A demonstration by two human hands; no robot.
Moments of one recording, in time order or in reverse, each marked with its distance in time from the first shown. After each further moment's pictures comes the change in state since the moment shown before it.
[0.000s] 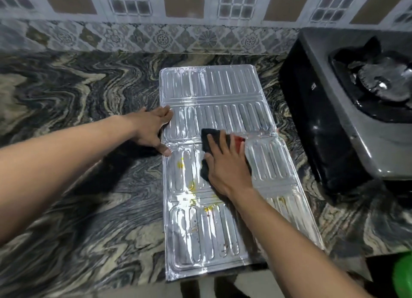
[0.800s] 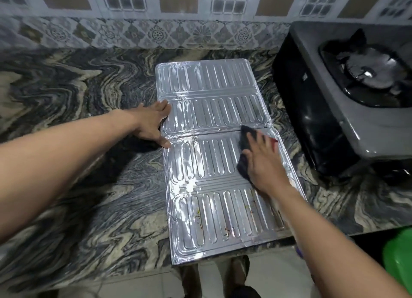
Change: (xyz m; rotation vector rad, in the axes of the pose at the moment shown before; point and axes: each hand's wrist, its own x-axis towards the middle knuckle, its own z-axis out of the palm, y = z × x) left_hand 0.000 0.002 0.005 -0.035 0.020 0.002; right_hand -0.045 0.077 -0.011 -0.013 0.025 0.164
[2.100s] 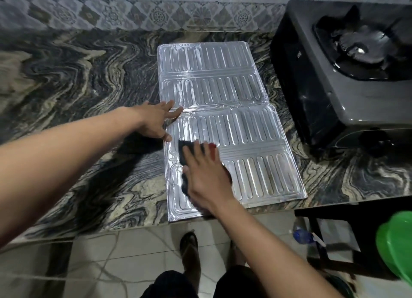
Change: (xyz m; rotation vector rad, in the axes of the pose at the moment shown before) left_hand -0.051 0.048 0.028 0.044 -0.032 0.032; right_hand -0.094 -0.119 0.026 0.024 -0.099 -0.313
